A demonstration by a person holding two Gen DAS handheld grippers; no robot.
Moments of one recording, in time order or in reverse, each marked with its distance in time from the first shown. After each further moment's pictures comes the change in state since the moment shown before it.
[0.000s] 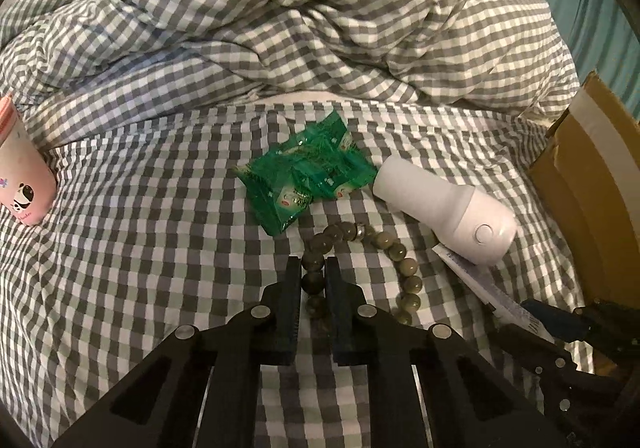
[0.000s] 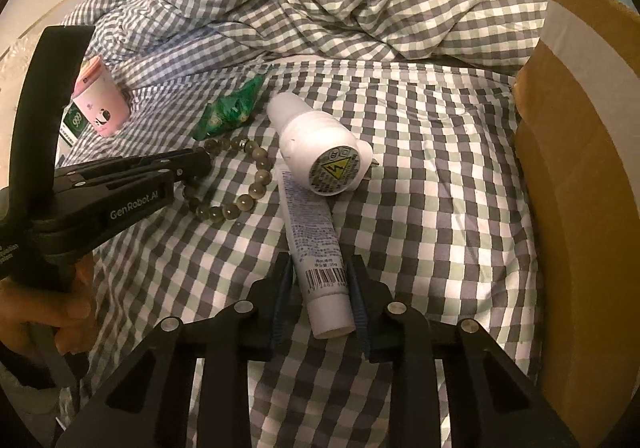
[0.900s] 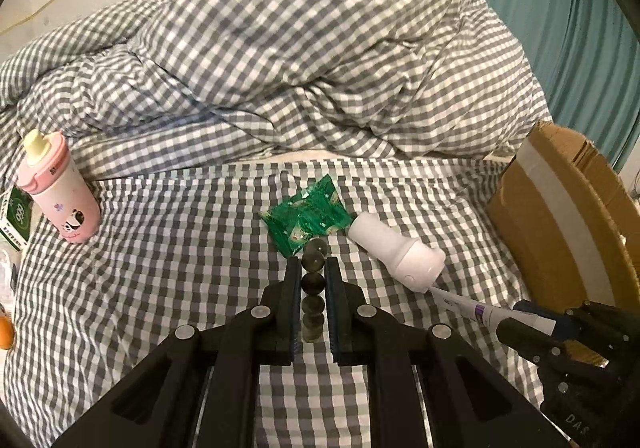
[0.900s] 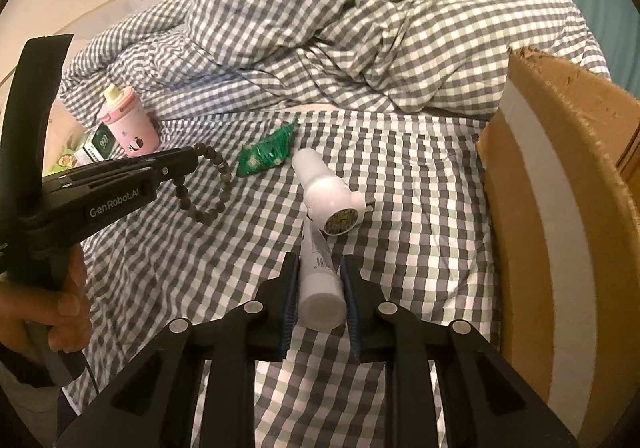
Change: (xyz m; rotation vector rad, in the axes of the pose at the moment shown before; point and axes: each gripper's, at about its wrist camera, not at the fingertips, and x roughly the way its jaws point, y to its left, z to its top) left arm -0.086 -0.004 0.005 -0.007 -0.118 0.004; right arm -0.069 0.016 0.001 -0.011 -0.104 0.012
